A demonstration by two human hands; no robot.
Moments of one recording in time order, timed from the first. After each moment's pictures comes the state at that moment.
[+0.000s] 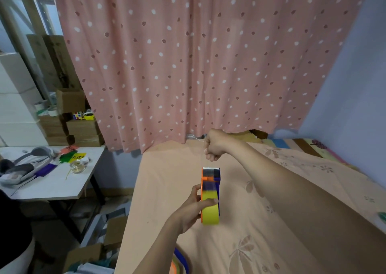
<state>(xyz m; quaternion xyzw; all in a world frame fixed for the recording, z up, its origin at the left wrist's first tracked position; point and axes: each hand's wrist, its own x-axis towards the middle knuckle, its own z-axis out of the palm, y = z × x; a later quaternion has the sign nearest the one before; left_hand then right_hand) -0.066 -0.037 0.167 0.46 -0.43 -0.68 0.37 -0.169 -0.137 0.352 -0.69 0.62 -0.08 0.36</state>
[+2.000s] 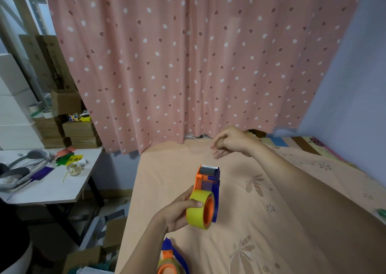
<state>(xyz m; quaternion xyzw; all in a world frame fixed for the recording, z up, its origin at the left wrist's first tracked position) -0.030 -0.035 0.184 0.32 -0.38 -0.79 0.36 -0.227 -0.167 0.331 -0.68 0.52 -0.23 0.47</state>
